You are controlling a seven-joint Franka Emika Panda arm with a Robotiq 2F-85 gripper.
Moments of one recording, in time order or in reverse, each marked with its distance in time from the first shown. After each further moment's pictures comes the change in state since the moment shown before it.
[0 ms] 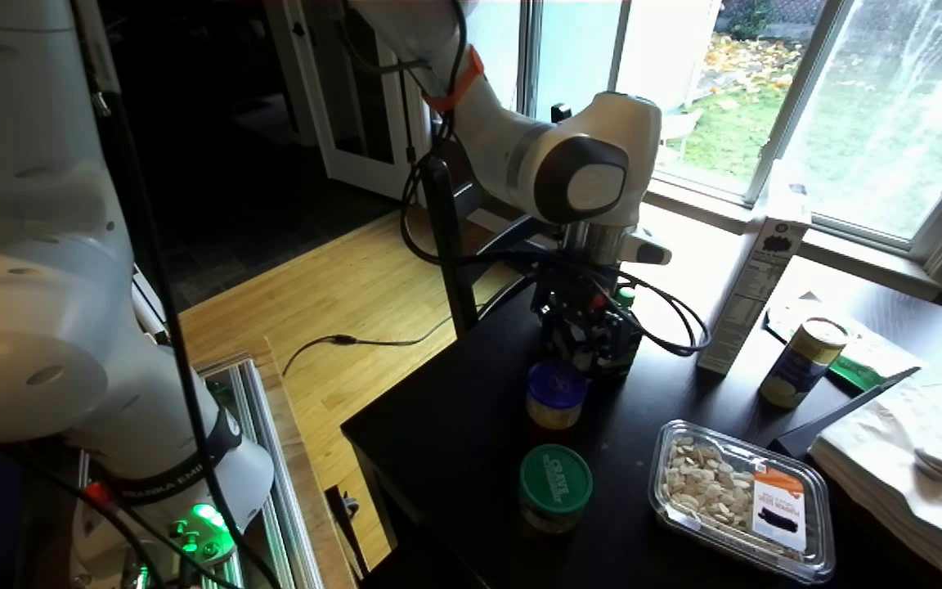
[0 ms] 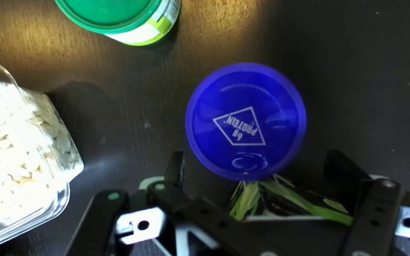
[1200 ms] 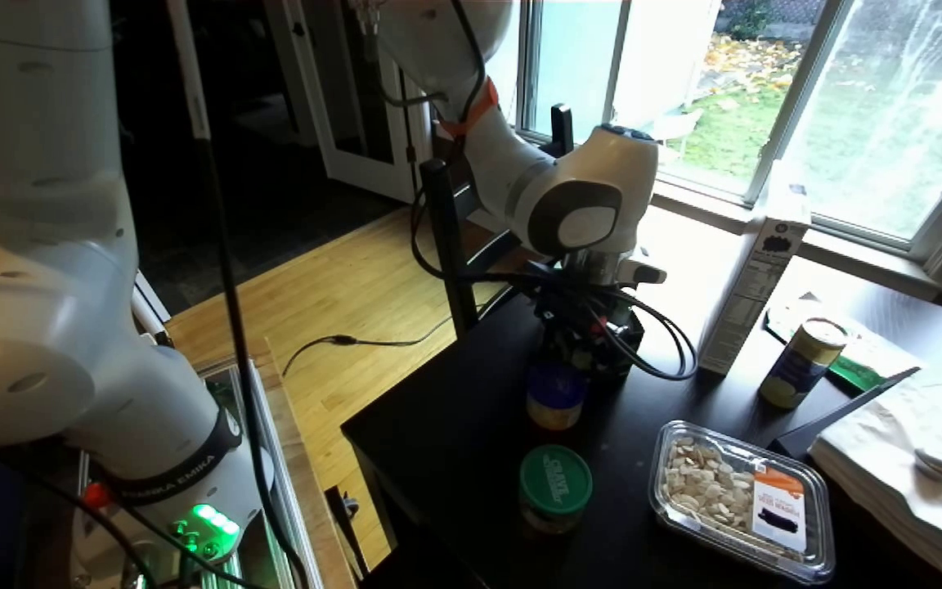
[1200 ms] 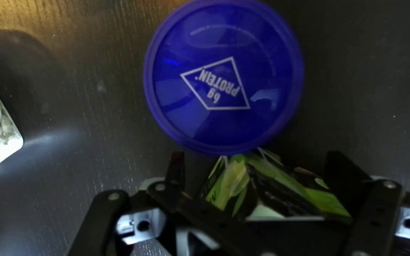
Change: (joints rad) arm -0.069 0.091 0.077 0.009 0.106 0.166 -0.082
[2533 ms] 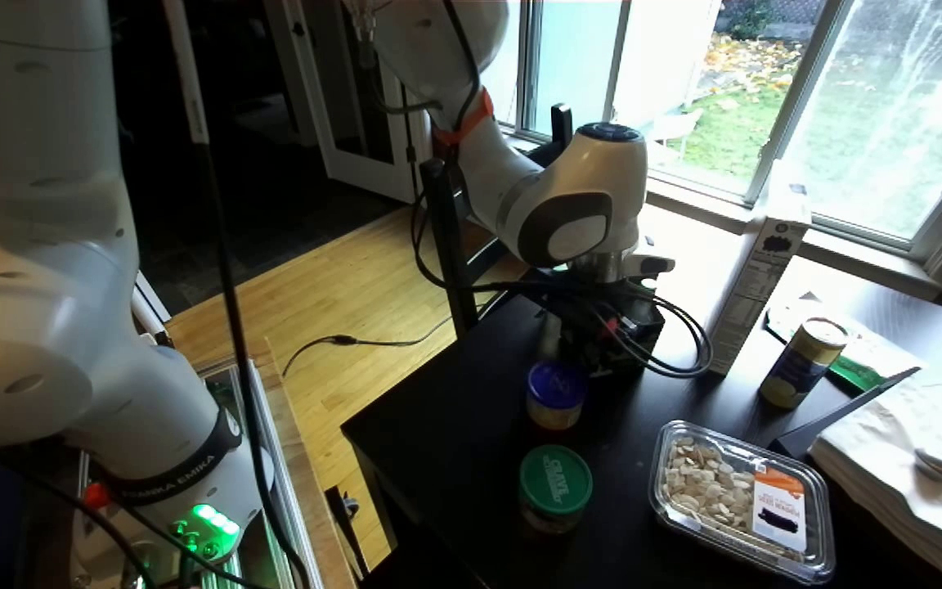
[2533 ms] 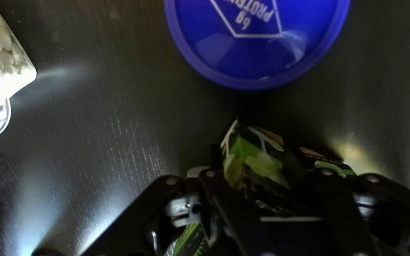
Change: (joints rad) arm -0.012 -0.003 0.002 -0.044 0.000 0.244 -0.029
